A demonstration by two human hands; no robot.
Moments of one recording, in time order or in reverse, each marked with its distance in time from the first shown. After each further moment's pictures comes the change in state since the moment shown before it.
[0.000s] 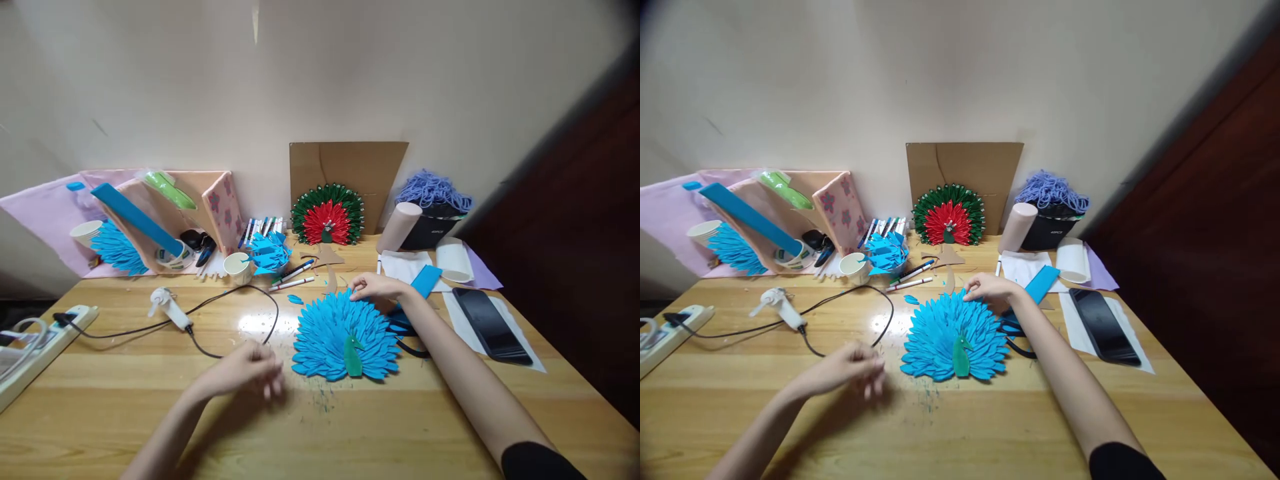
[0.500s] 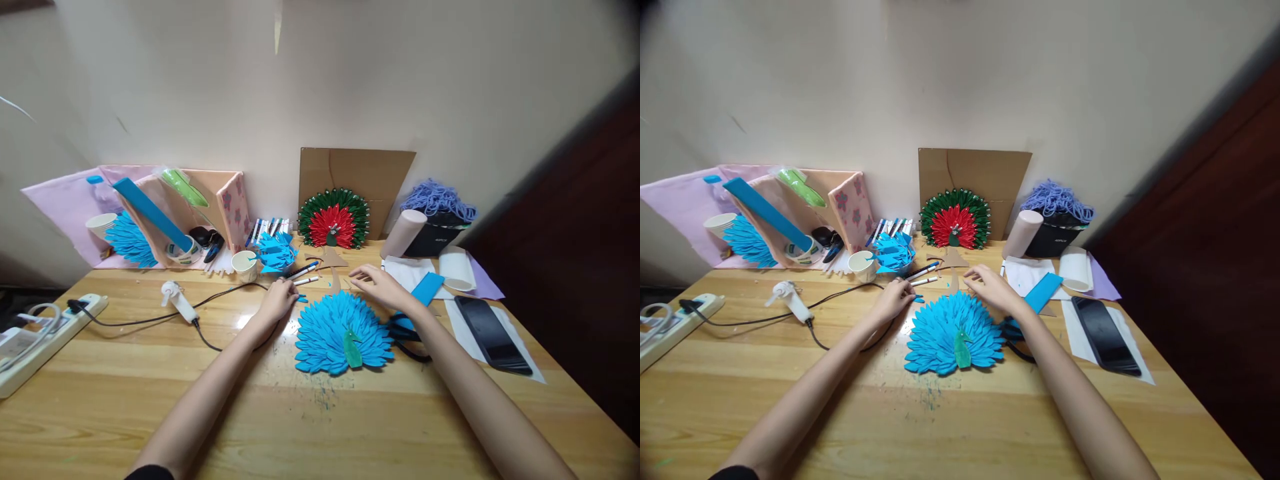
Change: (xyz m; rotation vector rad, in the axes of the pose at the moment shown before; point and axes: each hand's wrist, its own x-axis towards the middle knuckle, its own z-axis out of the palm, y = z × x) left_hand 0.121 -0.007 -0.042 0.445 0.731 0.308; right_hand -0.017 -0.028 0.021 -0.272 0.511 -0.264
